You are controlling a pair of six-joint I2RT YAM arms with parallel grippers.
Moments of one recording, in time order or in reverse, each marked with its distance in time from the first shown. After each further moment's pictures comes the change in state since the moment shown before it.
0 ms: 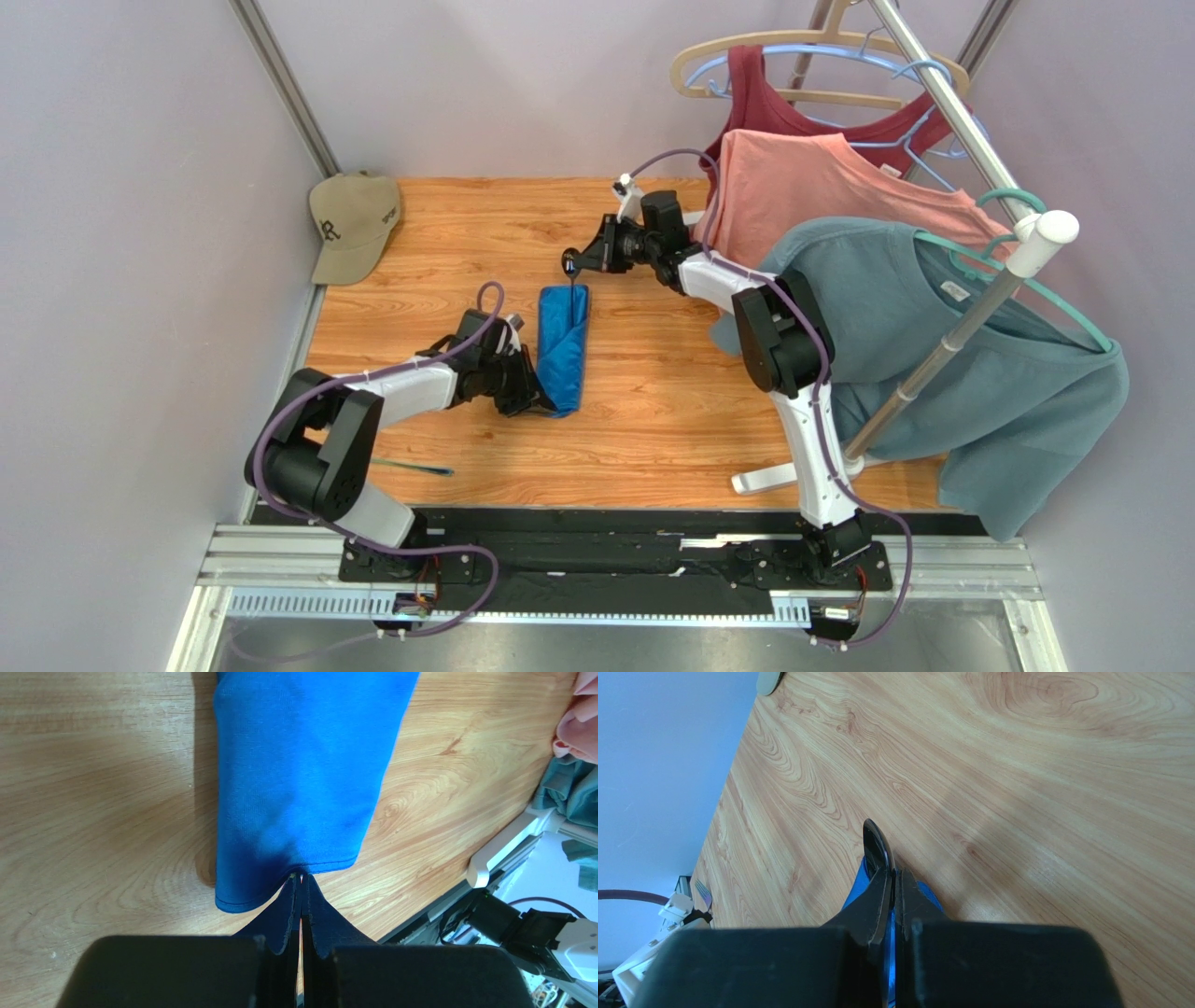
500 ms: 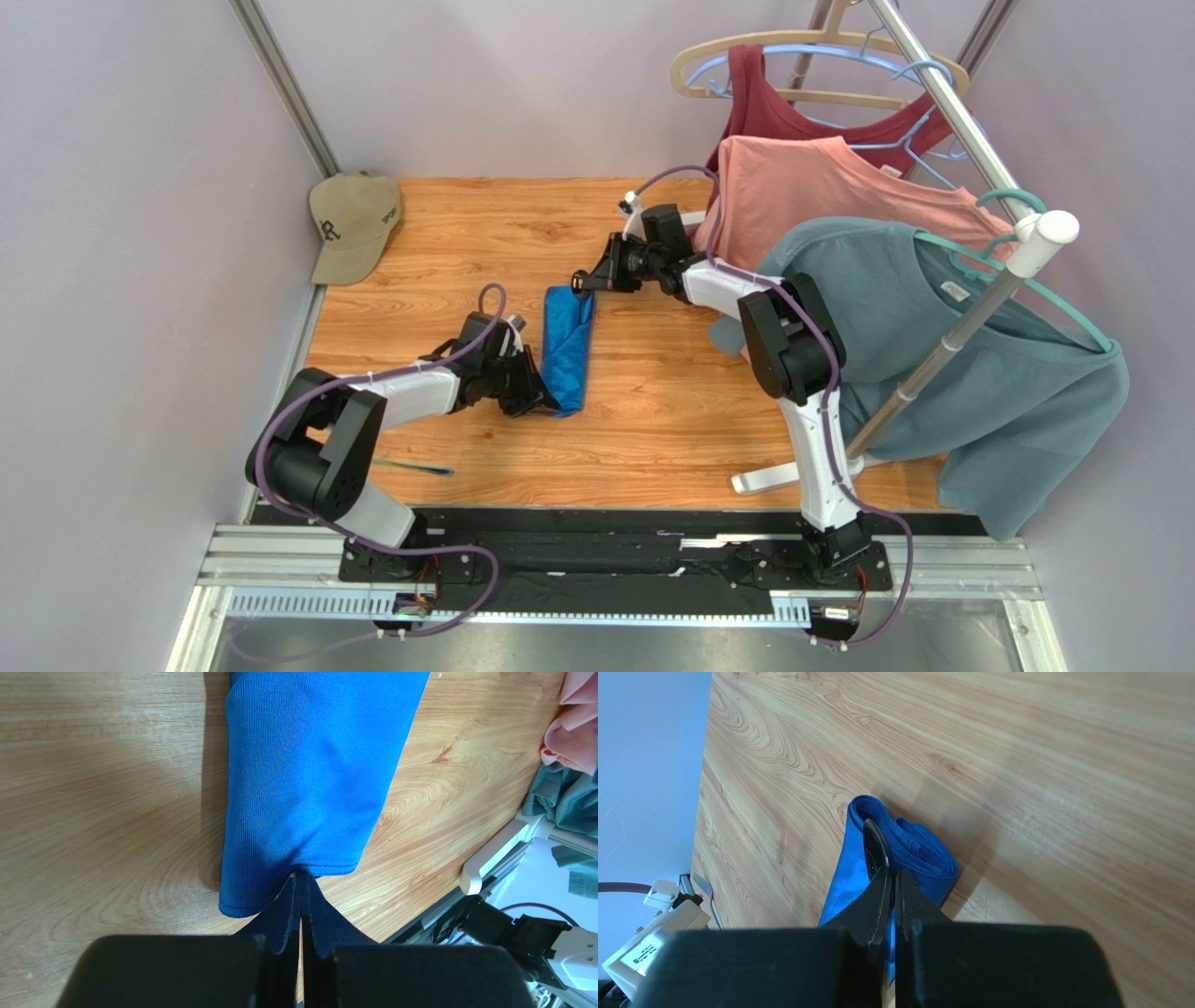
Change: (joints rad) left arm -0.016 0.010 -0.029 0.078 -0.012 -0.043; right arm 0.013 -0.083 -0.130 -0.107 0.061 0.037
